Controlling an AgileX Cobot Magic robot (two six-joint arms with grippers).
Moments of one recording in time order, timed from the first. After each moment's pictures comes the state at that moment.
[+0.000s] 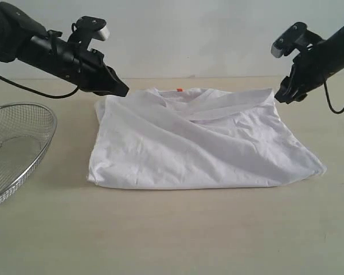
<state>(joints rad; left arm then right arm) -0.18 2.05 -1.49 -0.89 0.64 1.17 -0.17 2.14 -1.62 0.44 0.60 -1.23</state>
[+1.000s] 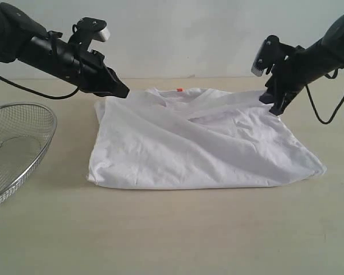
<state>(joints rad) -0.18 2.05 -1.49 -0.89 0.66 1.17 -0.12 2.20 -1.62 0.58 0.52 -1.60</state>
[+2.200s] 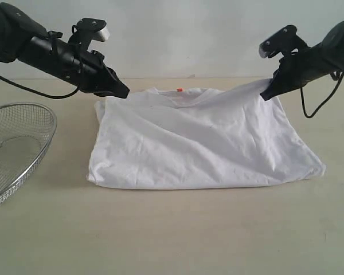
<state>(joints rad) -0.18 2.05 -1.49 -0.89 0.66 1.14 -0.12 2.24 -1.62 0.53 0.29 -1.14</state>
